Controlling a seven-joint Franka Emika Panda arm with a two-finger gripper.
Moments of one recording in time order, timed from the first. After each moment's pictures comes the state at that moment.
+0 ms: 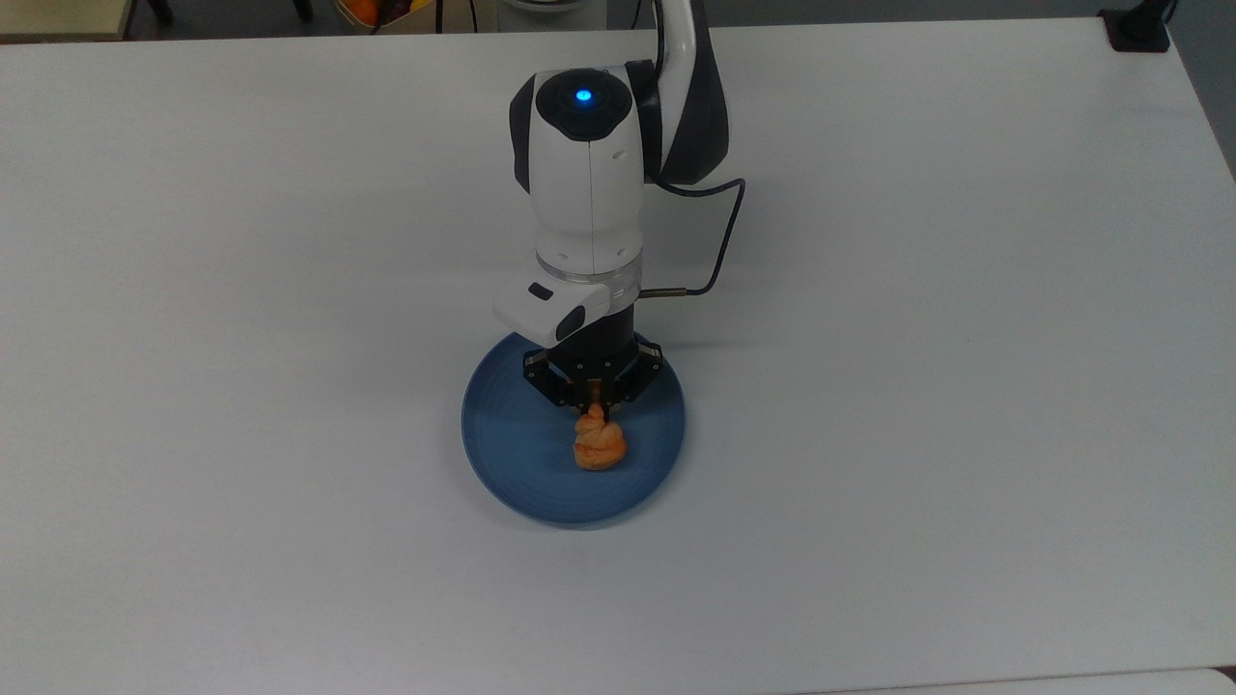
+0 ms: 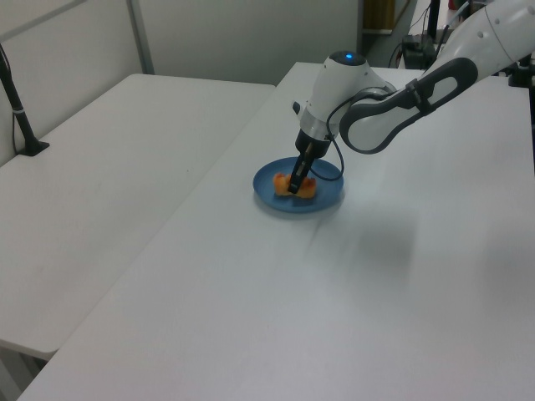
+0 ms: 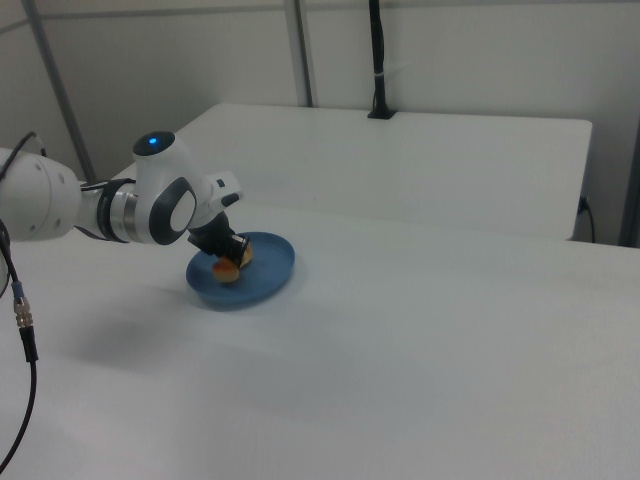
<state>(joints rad) 0.22 0.63 -0.05 -1.58 0.00 2.58 0.03</state>
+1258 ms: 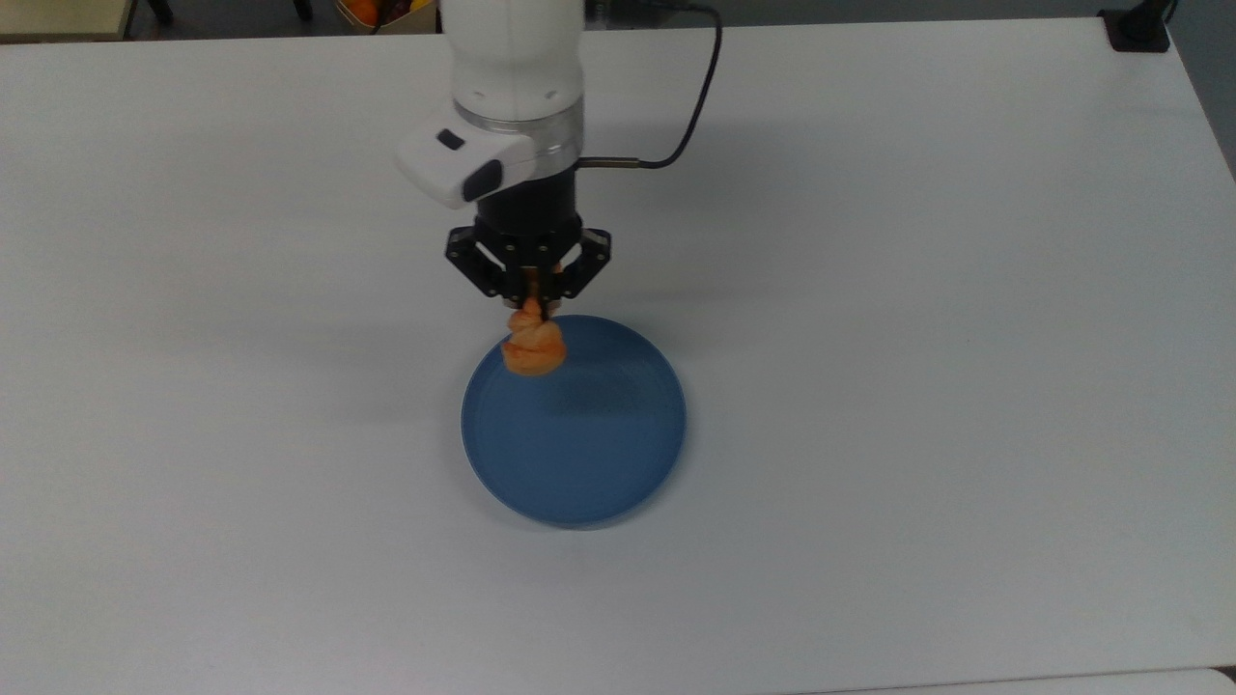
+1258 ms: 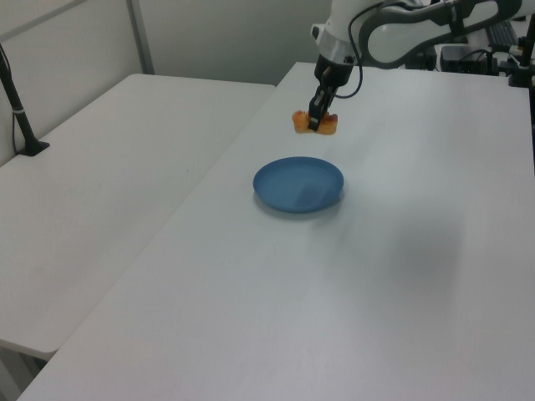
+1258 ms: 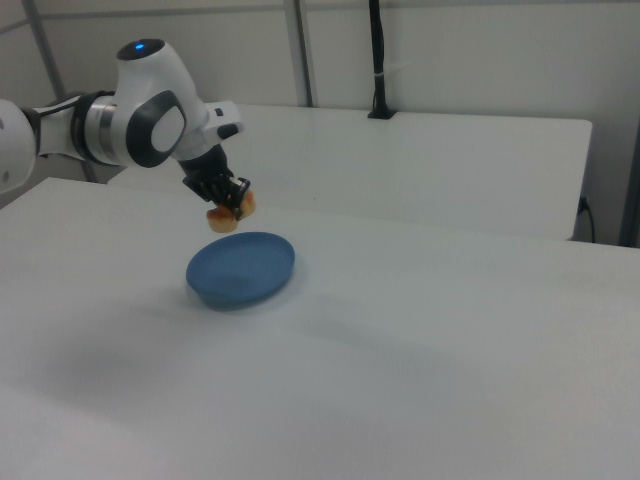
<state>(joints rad) 0.16 0.38 -0.07 -1.55 0.00 2.25 0.06</state>
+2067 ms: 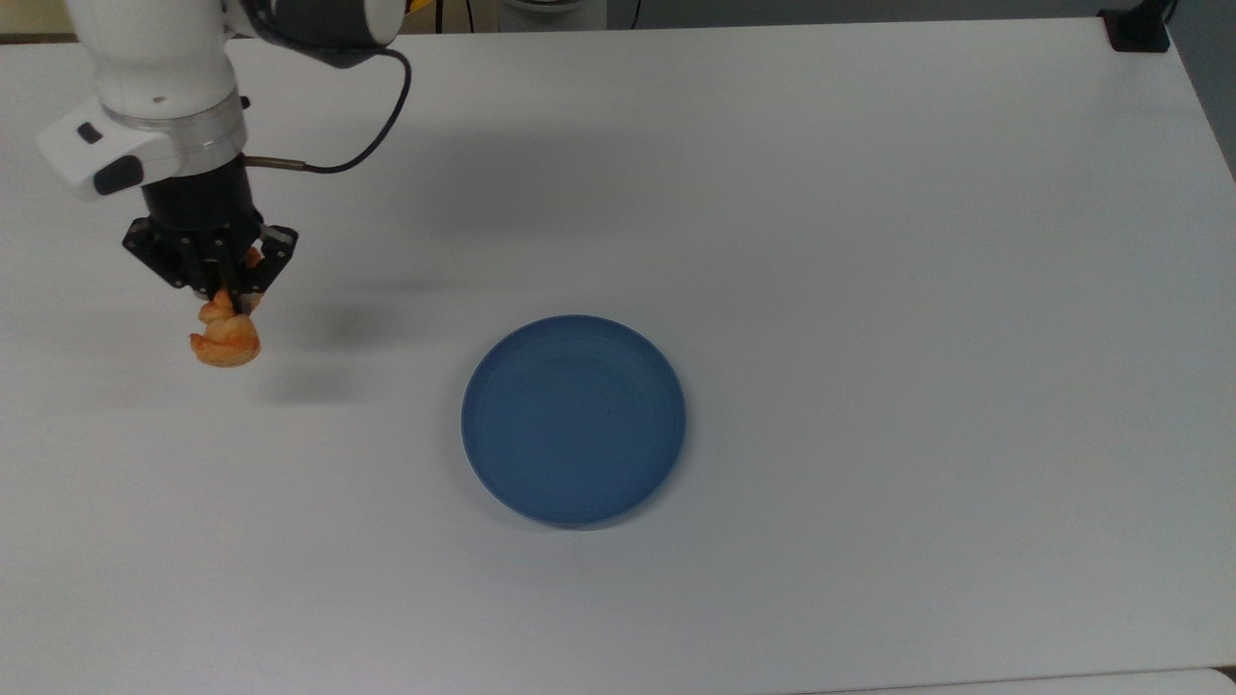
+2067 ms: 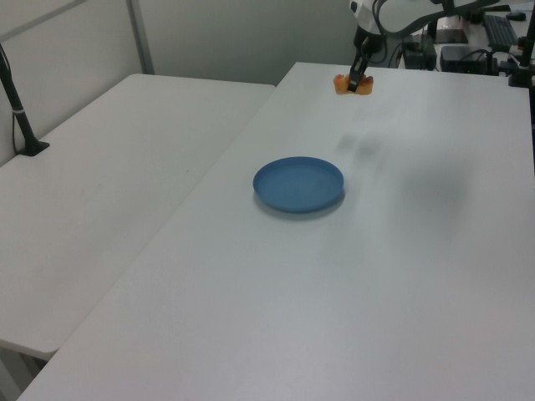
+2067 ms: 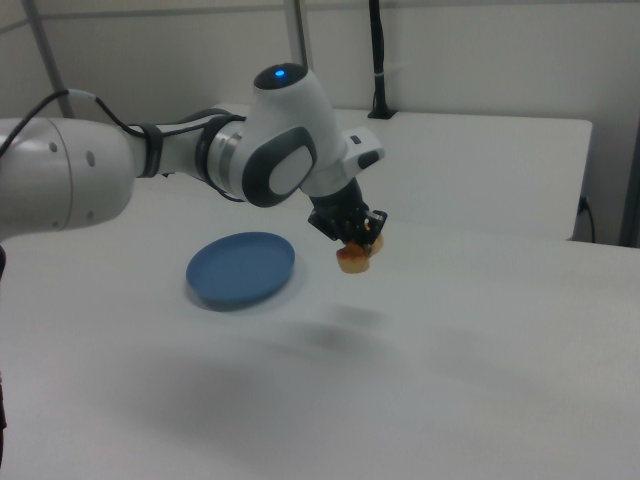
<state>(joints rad) -0.17 0.46 -0.08 -1.47 0.03 2.27 -0.33</state>
